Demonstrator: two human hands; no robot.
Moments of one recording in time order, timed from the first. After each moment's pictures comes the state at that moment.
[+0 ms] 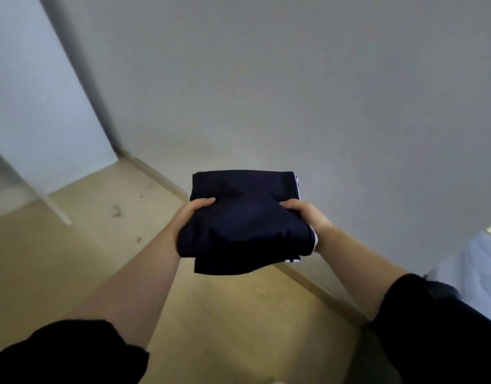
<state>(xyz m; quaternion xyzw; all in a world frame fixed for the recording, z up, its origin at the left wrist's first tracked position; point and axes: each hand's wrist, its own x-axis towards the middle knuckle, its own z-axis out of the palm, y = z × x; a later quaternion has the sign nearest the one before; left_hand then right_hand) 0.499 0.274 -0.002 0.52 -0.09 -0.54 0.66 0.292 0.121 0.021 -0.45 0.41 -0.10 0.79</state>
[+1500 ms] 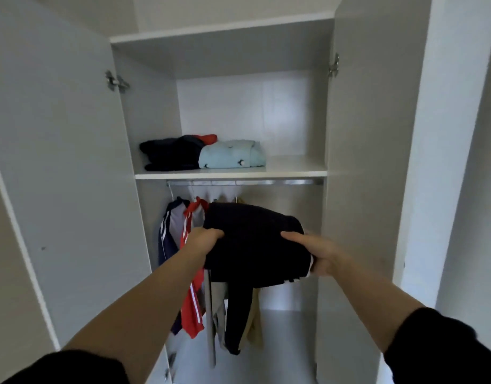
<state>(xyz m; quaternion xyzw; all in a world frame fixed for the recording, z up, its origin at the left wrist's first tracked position) 1.110 0.782 0.690 0.73 0.16 0.09 0.66 1.123 0.534 0.685 -0.67 -0.03 0.21 0.71</state>
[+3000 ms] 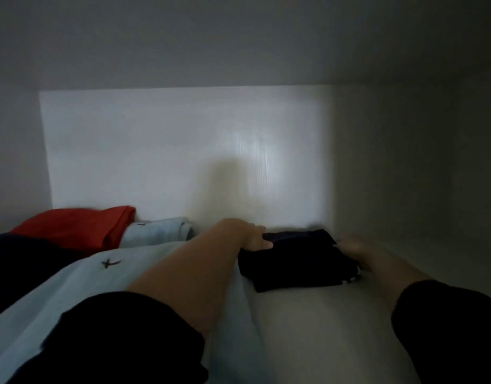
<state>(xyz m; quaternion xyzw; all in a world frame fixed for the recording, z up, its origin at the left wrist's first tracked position) 1.867 0.722 0.882 0.98 -0.17 -0.06 -0.04 1.870 0.478 0.815 -0.84 0.10 -0.09 0.53</state>
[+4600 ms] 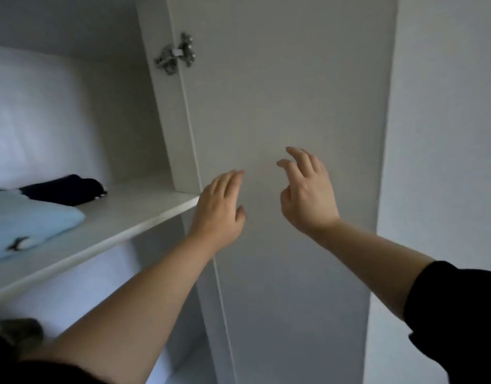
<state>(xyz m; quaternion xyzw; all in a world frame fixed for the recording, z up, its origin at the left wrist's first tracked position) 1.407 0.629 0.767 0.66 -0.62 0.33 0.26 1.248 0.533 0.780 -0.83 0.23 -0.50 -0.11</state>
